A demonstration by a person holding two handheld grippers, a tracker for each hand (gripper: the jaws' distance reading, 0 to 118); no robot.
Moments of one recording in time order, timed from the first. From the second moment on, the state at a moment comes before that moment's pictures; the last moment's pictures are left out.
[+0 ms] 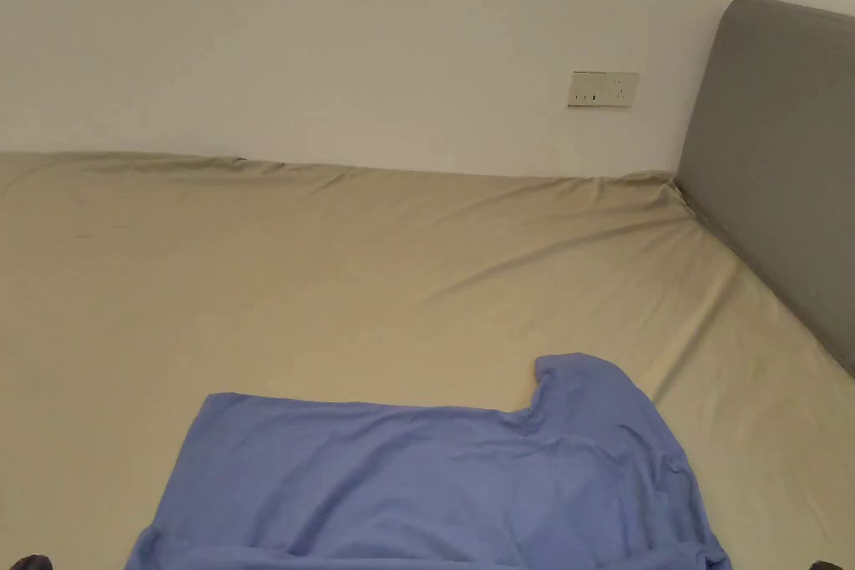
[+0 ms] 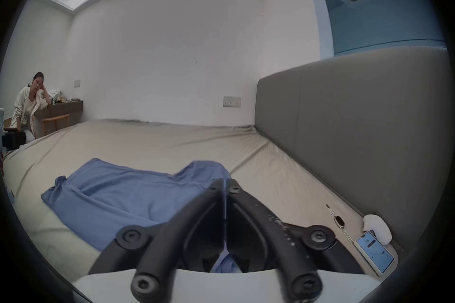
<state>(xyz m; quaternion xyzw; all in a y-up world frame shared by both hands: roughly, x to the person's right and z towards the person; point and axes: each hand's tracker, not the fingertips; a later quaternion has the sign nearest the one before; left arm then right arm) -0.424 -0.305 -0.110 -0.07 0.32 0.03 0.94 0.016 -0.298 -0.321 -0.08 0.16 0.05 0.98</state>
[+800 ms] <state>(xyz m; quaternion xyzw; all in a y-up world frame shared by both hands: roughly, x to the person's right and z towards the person) -0.513 -0.372 -0.221 -0.46 0.19 0.18 0.84 0.022 -0.336 -0.379 -0.26 0.18 0.05 0.95</state>
